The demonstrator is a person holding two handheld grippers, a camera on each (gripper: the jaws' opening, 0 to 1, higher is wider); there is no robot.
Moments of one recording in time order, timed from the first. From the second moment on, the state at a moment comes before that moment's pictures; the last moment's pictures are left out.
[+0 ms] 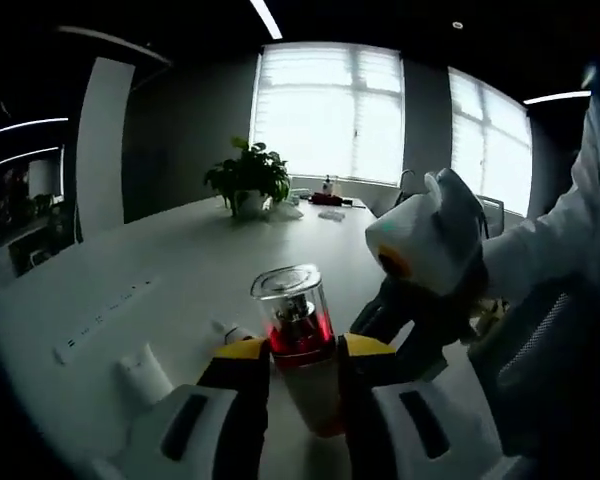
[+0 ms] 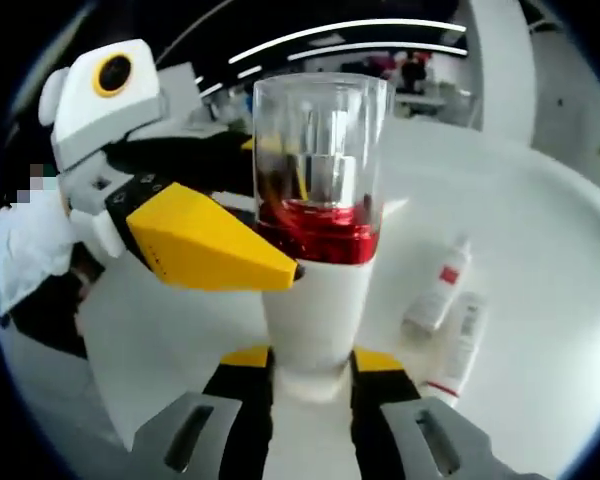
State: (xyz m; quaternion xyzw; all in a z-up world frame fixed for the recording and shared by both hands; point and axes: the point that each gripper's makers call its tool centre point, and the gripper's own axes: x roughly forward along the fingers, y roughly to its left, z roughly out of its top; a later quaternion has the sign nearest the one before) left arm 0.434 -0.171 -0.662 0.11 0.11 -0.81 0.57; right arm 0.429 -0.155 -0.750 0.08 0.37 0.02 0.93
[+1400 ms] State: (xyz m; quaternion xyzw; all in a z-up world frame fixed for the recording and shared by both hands) left arm 0.449 -0.170 -0.661 0.14 0.07 -0.82 0.55; right arm 0.428 -0.151 -0.775 0.02 0.41 0.02 0.91
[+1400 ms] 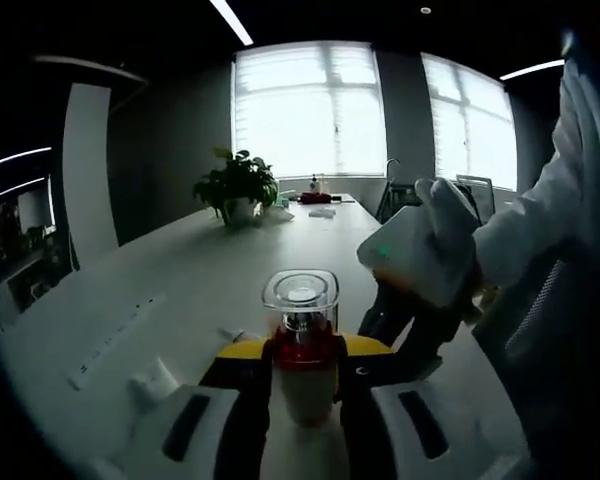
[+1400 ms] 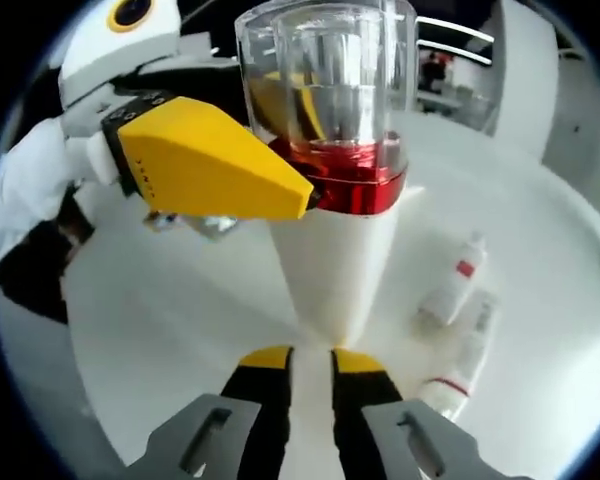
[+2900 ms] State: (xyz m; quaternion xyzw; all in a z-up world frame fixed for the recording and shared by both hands) left arm 0.469 -0.183 -0.657 0.20 0.03 -0.82 0.53; right arm 0.450 -0.147 -0.763 -0.01 0.36 0.03 0.93
